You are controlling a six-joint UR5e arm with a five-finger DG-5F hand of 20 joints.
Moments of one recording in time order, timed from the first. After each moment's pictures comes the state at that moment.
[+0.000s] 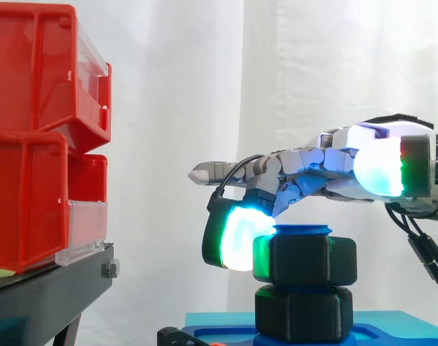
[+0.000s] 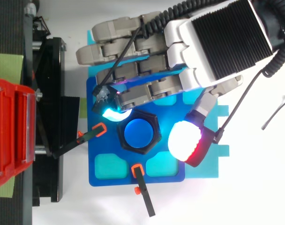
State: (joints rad) arm -0.08 -2.33 -1.14 -2.62 -2.19 -1.43
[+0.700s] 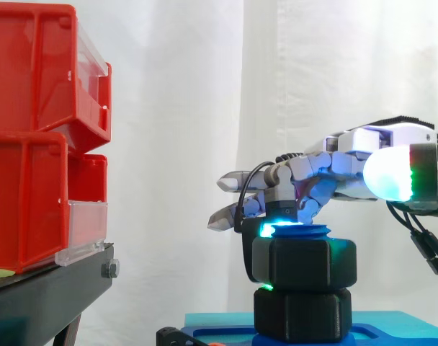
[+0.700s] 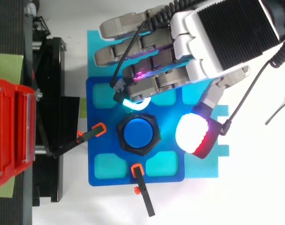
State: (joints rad) arm -0.10 -2.33 -1.12 -2.68 -2.23 -1.43
